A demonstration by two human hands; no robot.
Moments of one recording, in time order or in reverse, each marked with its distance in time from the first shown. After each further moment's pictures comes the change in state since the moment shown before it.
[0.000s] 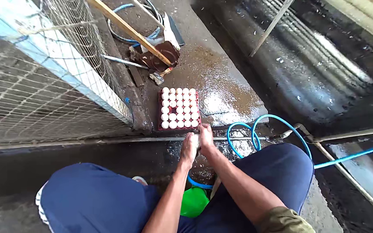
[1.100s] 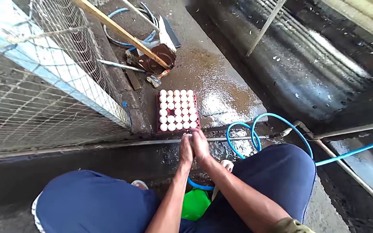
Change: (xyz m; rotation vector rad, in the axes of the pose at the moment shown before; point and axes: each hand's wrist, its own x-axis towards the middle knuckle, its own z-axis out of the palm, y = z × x) left_hand 0.003 0.001 0.002 -0.047 0.071 0.117; right_hand -0.017 -0.001 0.002 -0.044 -0.117 -0.090
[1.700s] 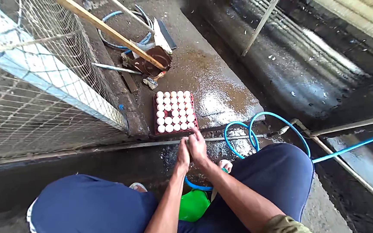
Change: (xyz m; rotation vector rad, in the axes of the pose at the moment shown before) left_hand -0.007 0.011 0.001 -0.086 0.002 -0.171; right_hand -0.001 0.011 0.002 0.100 0.060 -0.061
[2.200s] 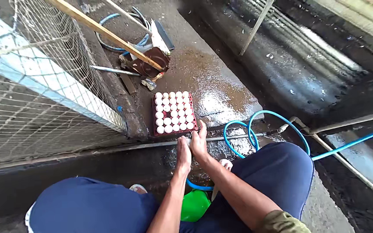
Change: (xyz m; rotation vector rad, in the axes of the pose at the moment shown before) left_hand 0.002 -0.006 0.004 0.084 0.044 0.043; right_hand 0.012 0.001 -0.002 -0.061 0.060 -0.069
